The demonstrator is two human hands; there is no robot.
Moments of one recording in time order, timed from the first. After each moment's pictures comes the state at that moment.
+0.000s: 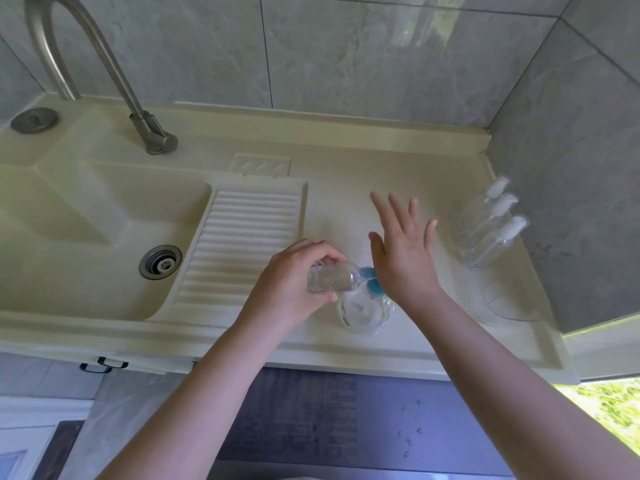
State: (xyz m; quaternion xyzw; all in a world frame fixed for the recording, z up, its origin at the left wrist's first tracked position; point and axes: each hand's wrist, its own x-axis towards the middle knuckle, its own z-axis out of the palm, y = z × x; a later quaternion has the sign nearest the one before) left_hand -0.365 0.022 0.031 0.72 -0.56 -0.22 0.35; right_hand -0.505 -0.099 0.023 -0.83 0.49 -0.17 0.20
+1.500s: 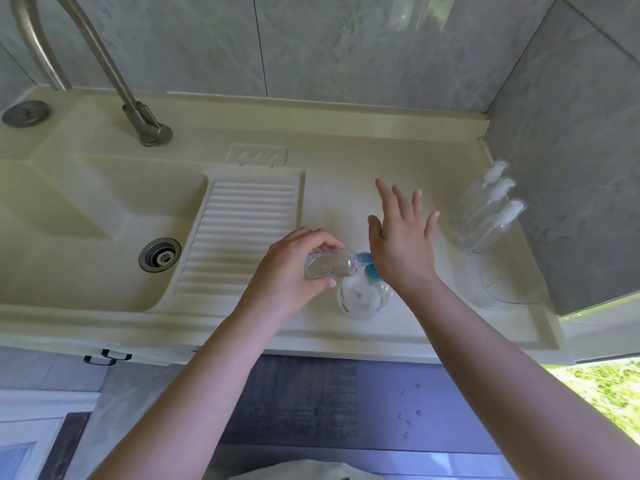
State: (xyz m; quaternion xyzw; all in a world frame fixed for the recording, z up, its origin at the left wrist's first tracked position) left_hand -0.365 0.022 0.028 0.71 -0.57 -0.22 0.36; right_hand -0.502 -0.099 0.018 -0.81 0.54 -0.15 0.20
